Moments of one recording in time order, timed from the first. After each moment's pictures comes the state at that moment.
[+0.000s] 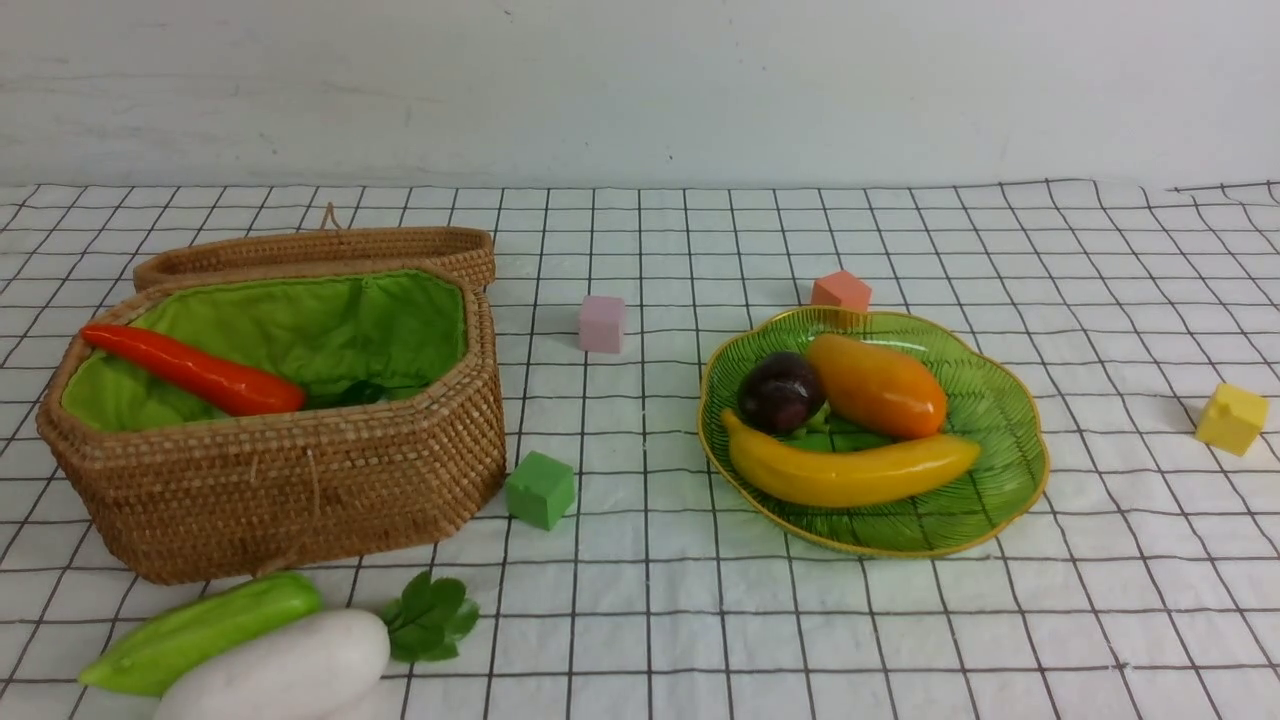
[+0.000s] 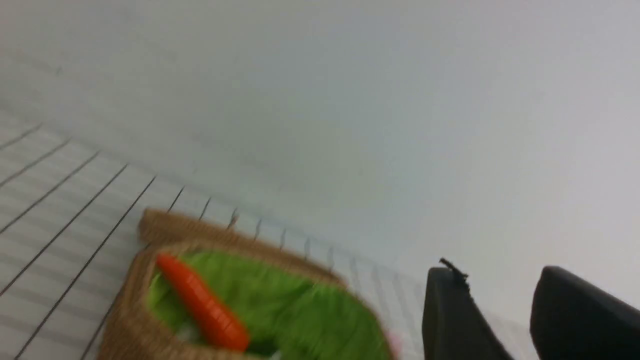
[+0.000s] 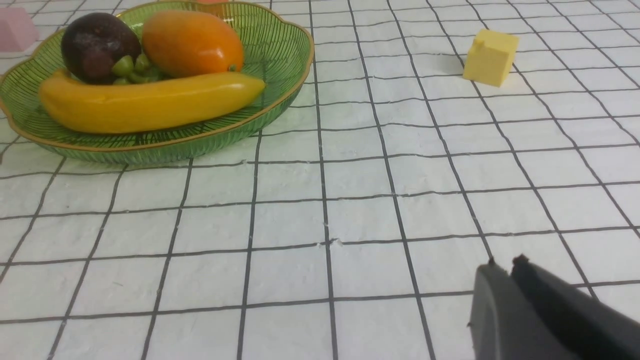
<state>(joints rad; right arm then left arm) 0.01 -0.01 0.01 -0.06 0.39 0.09 0.00 0.36 -0.62 -0.06 0.36 -0.44</state>
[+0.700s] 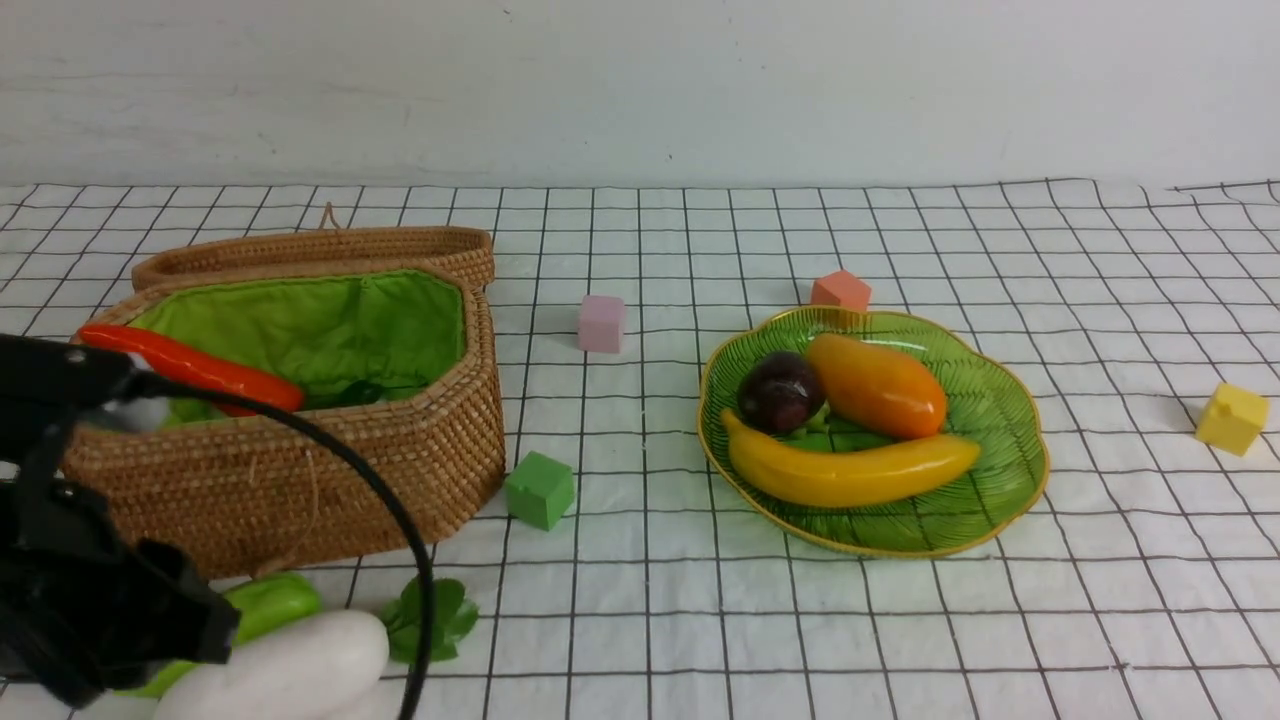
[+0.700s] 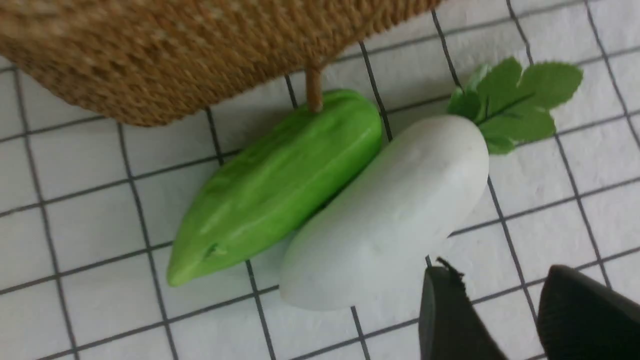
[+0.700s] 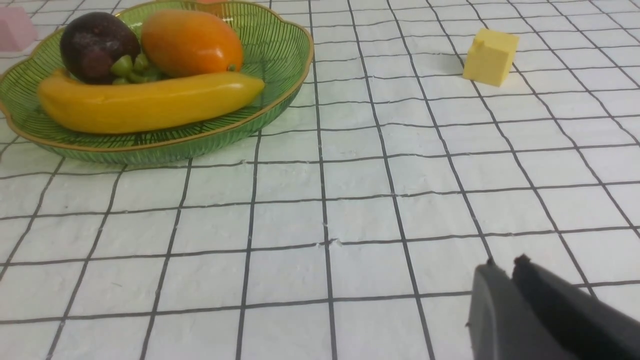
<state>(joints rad) 0.01 -0.01 0.01 -0.06 0.39 0.09 -0.16 1.07 -0.71 -0.15 0.75 0.17</state>
